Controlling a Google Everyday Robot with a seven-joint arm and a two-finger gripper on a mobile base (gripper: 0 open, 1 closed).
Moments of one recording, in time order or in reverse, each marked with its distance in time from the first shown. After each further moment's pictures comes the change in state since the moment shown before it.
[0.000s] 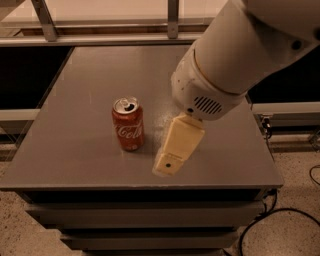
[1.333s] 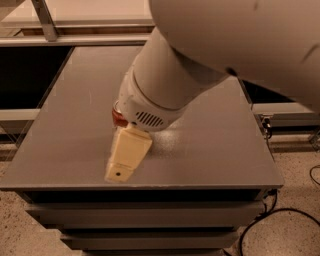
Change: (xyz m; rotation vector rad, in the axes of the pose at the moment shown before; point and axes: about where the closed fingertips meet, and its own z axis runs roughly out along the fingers) arm -0.064 0.020 0.038 0.015 -0.067 -0.070
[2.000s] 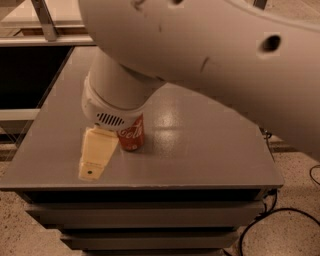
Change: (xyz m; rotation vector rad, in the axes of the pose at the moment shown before) arm -0.039 -0.003 0.037 -0.004 0.003 -0.073
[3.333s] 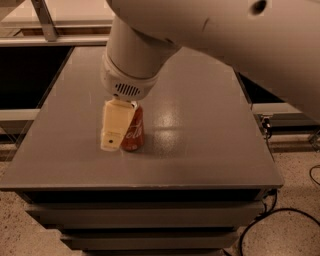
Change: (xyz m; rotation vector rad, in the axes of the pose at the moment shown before) arm 0.020 -0.055 -0.003 0.041 0.059 -0.039
